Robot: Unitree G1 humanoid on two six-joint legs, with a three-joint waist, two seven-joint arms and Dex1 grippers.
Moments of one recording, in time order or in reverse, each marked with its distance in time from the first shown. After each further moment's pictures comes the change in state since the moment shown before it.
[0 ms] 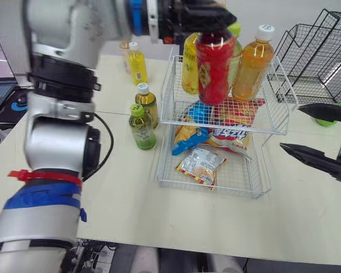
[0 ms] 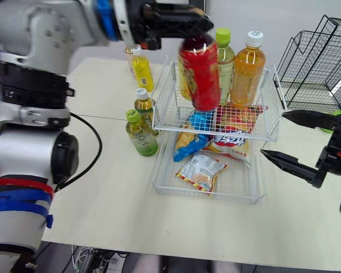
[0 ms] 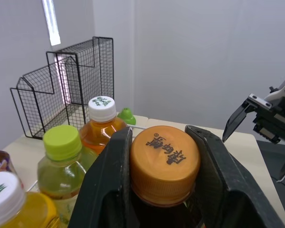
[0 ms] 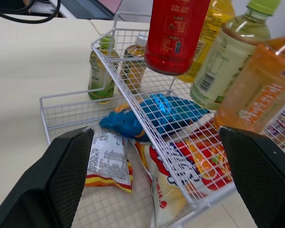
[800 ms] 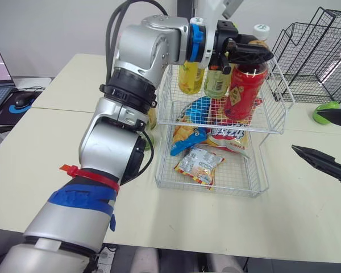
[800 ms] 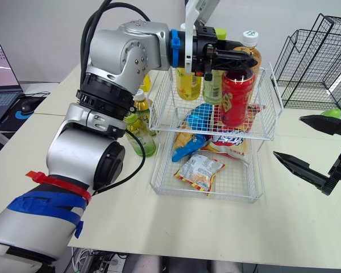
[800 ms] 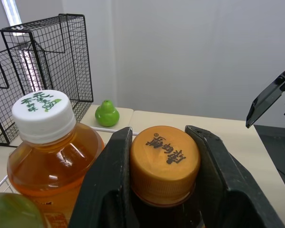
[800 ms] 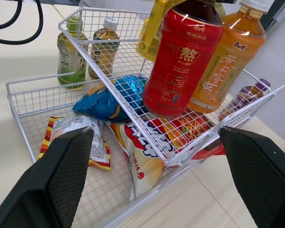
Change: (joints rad) left arm -0.026 -0.259 -0.011 0.224 0.225 -0.209 -0.043; right arm 0.120 0.060 -0.099 -0.057 -0.043 -0.029 -0.030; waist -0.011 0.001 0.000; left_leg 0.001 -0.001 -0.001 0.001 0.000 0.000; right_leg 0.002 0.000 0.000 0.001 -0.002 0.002
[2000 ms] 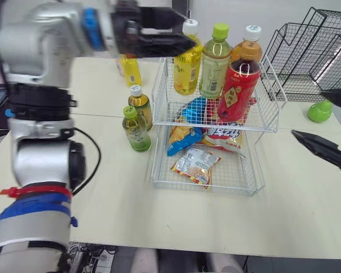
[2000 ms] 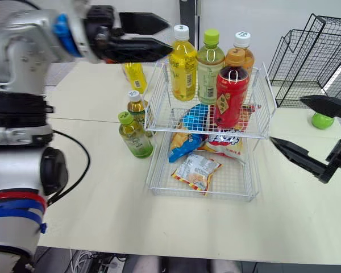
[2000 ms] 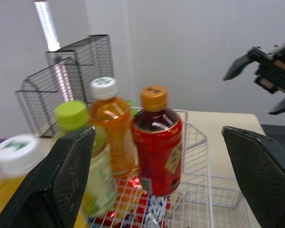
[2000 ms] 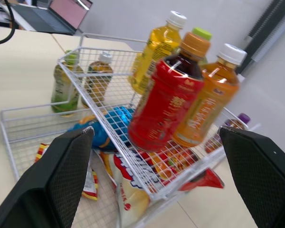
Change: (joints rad) left arm 0.214 0.469 0.183 -0.367 -0.129 0.196 -0.148; right arm -0.135 -0.039 0.080 -0.002 0.106 -0.060 -0.089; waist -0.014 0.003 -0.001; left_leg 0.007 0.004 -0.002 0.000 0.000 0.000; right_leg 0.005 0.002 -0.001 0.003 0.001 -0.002
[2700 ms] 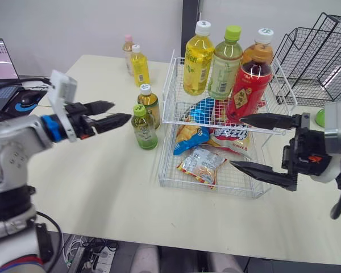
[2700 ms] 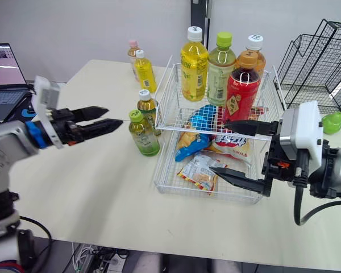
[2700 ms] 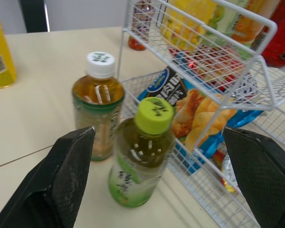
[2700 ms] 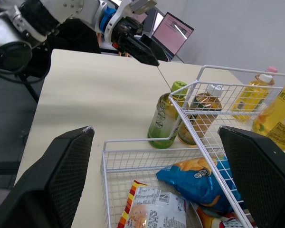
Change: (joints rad) left arm 0.831 0.047 0.347 -0.598 -0.140 0.228 0.448; right arm -0.244 0.027 0.529 -0.011 0.032 -0.081 -0.019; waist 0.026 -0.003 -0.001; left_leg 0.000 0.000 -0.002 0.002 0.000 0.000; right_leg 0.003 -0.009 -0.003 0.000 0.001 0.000
